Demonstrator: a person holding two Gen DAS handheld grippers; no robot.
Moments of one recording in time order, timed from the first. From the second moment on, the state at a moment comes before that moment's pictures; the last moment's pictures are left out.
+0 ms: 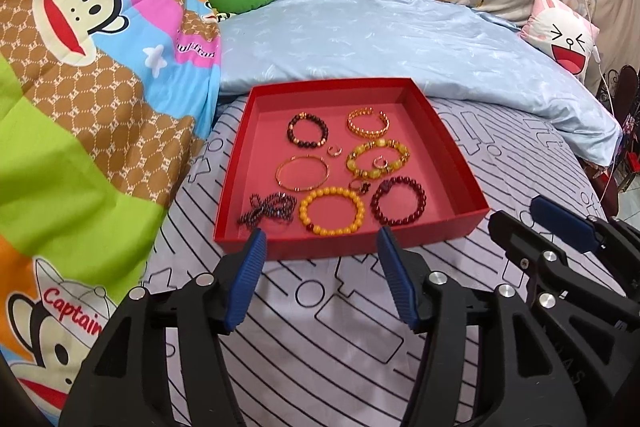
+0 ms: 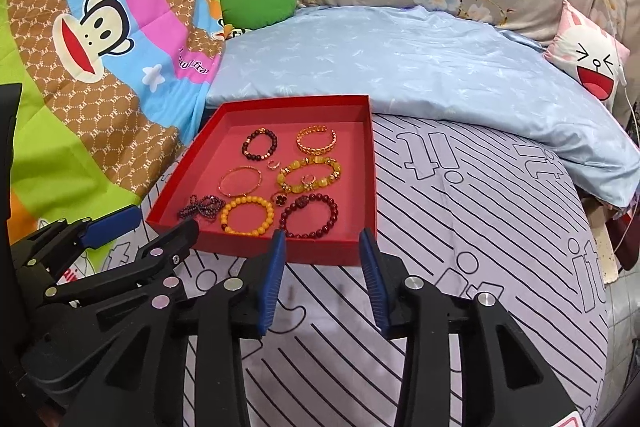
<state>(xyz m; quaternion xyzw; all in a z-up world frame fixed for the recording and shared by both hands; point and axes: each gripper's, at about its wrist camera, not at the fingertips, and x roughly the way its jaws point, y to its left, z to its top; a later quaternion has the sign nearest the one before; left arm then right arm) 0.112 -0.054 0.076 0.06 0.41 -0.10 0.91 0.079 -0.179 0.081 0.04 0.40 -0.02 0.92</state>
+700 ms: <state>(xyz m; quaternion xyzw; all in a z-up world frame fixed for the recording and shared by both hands) 0.094 -0.039 0.065 0.05 0.42 -0.05 0.90 0.064 -0.177 0.072 0.02 0.40 -0.02 0.92</state>
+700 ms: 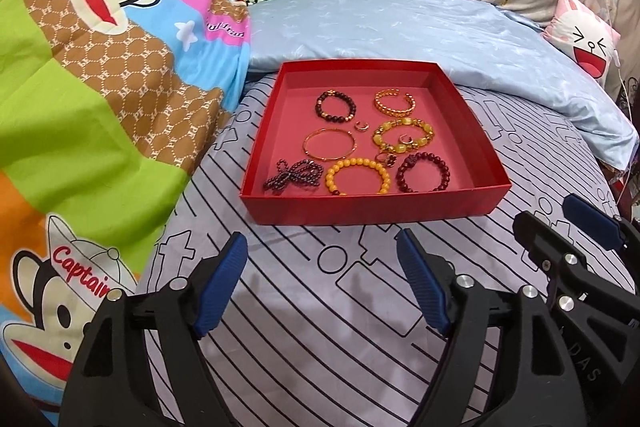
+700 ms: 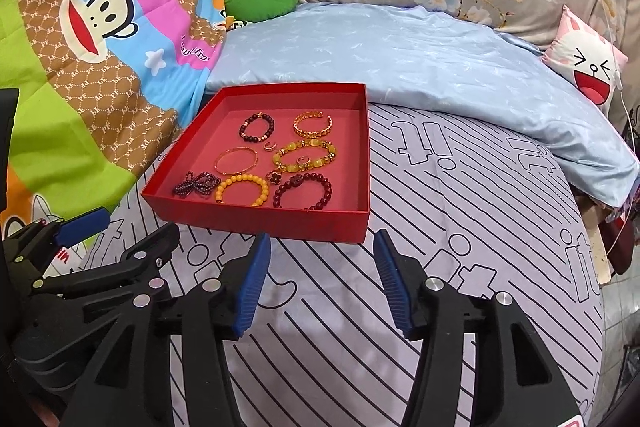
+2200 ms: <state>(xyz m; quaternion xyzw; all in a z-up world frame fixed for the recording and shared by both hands) 0.090 -0.037 0.064 0.06 0.41 -0.01 0.91 0.067 -0.179 0.071 0.02 0.39 -0.02 0.92</state>
